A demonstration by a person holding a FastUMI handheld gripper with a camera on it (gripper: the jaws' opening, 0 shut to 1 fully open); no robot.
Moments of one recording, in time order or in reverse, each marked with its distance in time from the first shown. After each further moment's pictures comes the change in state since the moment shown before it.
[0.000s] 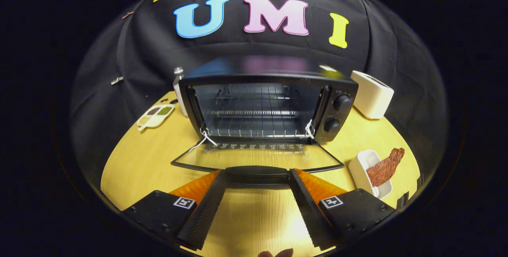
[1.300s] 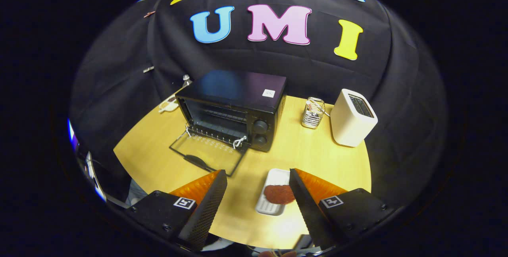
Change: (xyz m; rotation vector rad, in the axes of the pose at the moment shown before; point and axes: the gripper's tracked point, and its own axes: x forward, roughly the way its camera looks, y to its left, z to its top) arm -0.100 -0.228 0.078 -0.241 0.081 0.259
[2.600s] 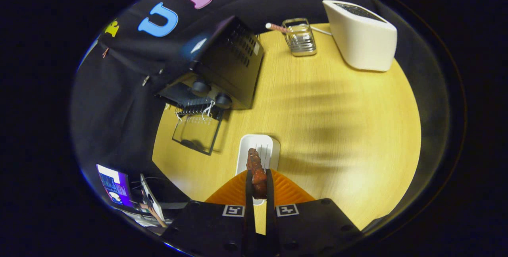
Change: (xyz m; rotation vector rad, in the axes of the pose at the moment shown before) arm 0.061 -0.064 -0.061 0.454 0.276 0.260
